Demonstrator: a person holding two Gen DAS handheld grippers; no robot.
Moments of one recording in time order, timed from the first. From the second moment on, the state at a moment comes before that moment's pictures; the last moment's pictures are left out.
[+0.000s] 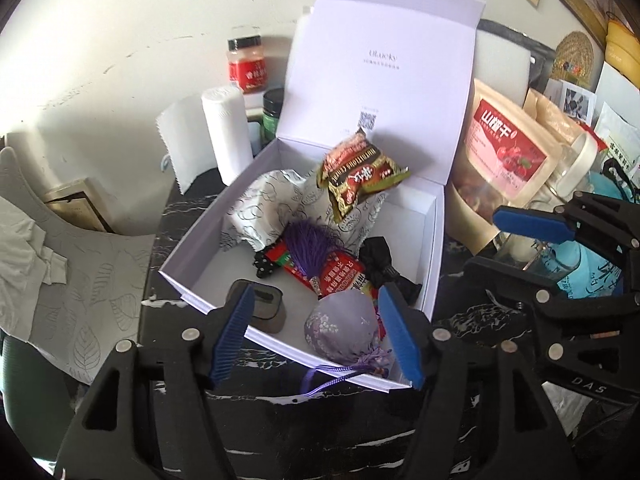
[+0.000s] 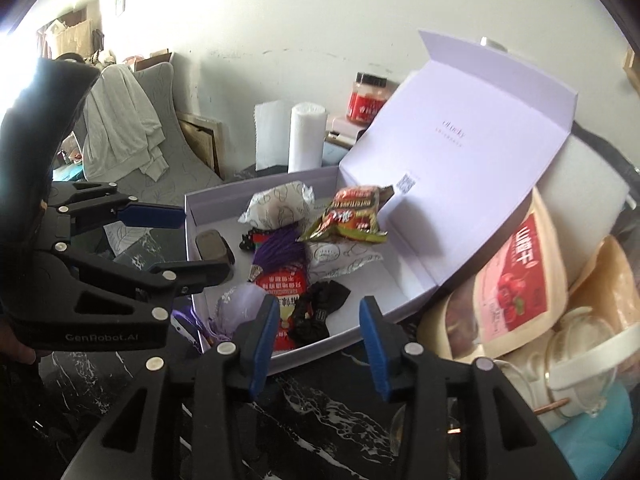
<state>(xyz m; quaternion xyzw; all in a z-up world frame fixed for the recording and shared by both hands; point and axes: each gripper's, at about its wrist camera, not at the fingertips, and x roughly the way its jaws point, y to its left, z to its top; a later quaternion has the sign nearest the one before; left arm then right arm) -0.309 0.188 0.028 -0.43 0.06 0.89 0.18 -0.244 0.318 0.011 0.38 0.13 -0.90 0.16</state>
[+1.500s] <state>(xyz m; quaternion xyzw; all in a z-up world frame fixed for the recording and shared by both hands) -0.120 0.146 0.106 -0.34 0.07 0.94 0.03 -0.113 0.316 0.072 0.31 0.11 -0.94 0.12</state>
